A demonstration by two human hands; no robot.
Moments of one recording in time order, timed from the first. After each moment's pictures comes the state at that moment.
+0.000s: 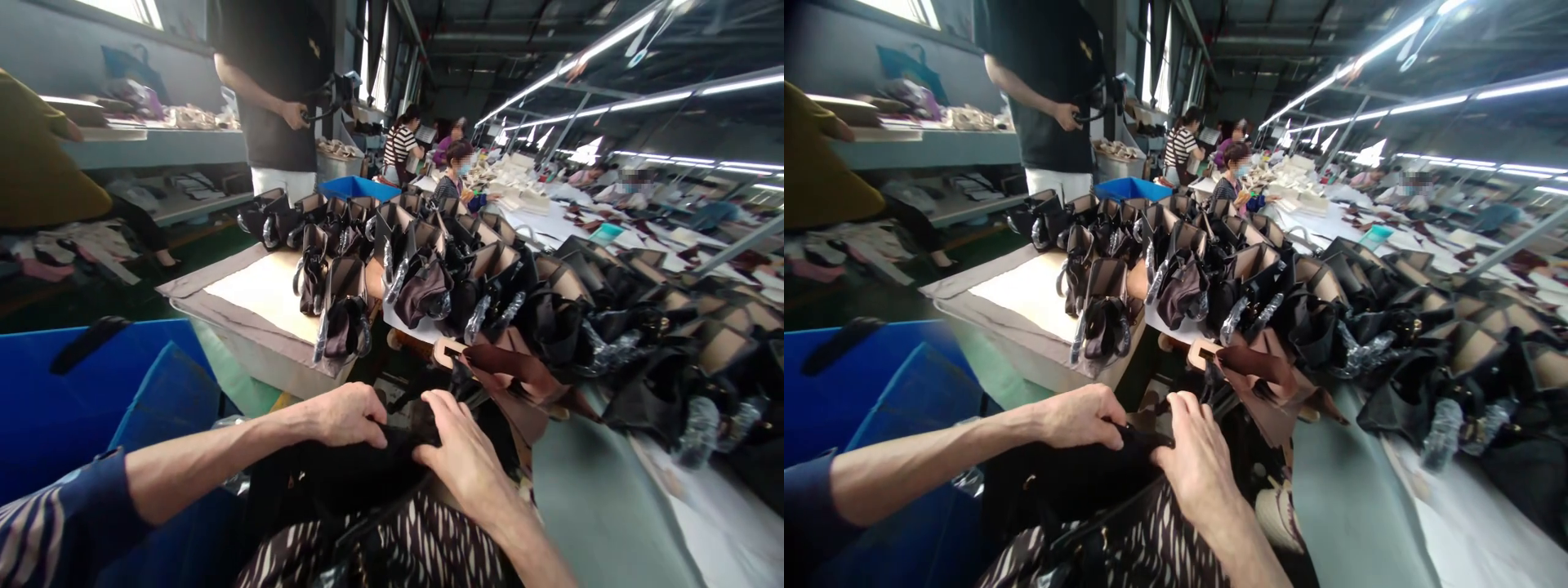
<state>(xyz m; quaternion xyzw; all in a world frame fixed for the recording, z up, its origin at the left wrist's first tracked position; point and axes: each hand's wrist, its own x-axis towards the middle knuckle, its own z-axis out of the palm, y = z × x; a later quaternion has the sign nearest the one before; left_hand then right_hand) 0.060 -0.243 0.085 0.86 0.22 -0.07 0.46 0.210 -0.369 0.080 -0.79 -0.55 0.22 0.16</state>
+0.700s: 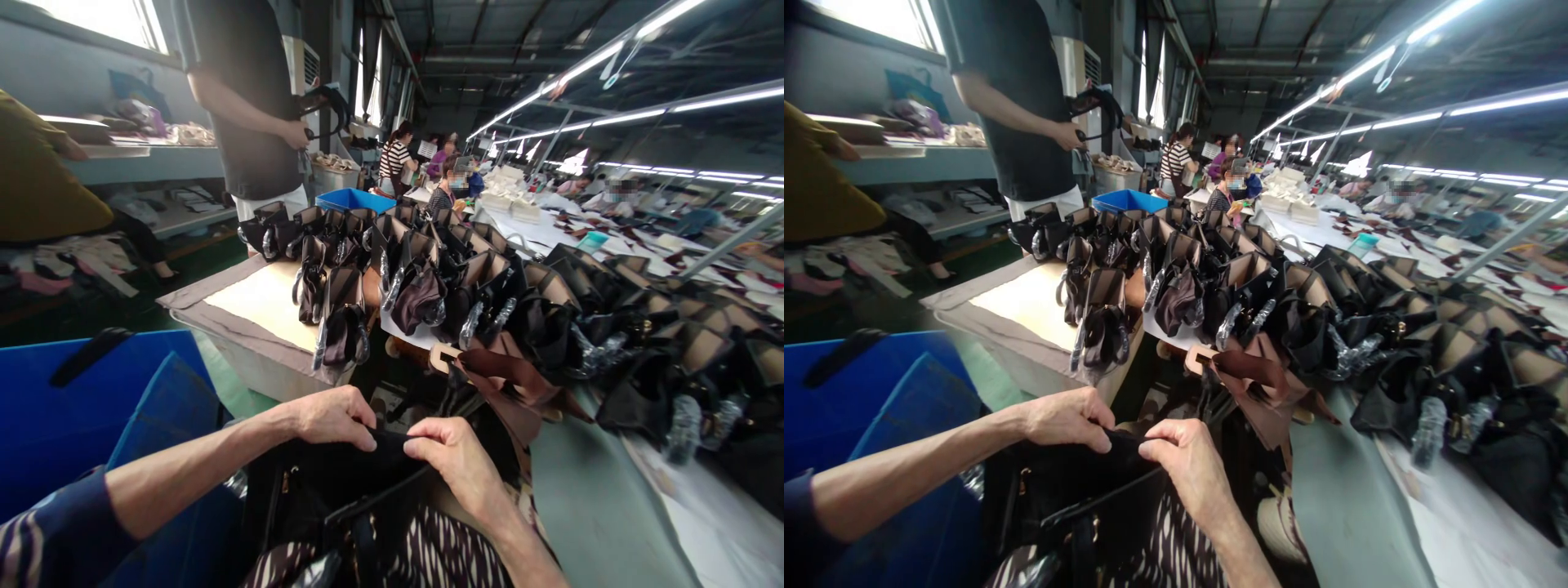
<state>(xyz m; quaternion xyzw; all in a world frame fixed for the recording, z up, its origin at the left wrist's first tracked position) 0.041 -0.236 0.087 0.81 0.20 -0.09 0.55 0.208 -0.374 0.079 -0.72 -0.45 0.42 0.33</state>
